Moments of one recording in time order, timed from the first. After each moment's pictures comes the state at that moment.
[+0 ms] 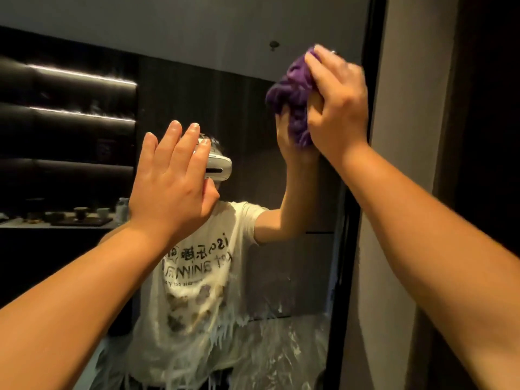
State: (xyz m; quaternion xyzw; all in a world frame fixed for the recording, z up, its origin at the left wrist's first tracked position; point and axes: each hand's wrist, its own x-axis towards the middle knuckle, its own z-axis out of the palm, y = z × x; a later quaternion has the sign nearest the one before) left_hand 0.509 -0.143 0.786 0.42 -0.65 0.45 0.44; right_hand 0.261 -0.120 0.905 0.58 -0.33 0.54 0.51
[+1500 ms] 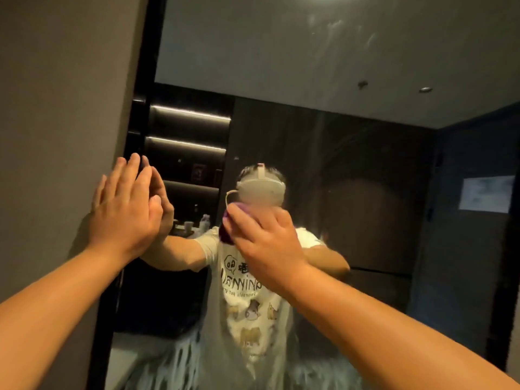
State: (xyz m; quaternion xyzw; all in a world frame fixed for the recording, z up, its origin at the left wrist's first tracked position) left_hand 0.841 -0.124 0.756 0.57 -0.56 0.34 0.49; right_hand 0.577 -0.145 0.754 0.74 -0.23 0.31 0.55
